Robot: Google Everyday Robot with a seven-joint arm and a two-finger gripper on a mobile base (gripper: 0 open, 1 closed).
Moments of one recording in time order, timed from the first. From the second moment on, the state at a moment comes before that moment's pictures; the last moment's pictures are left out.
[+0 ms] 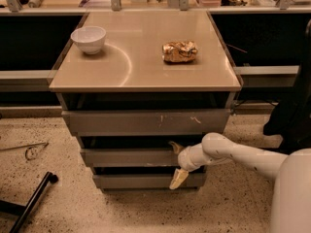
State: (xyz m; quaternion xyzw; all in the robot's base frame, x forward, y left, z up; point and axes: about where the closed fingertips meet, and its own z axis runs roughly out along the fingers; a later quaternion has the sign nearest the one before) arm 0.592 -0.072 0.399 -0.68 0.64 0.18 0.32
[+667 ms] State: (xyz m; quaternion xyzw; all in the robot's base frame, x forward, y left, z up) arm 0.580 -0.072 0.404 -0.67 0.65 0.20 0.30
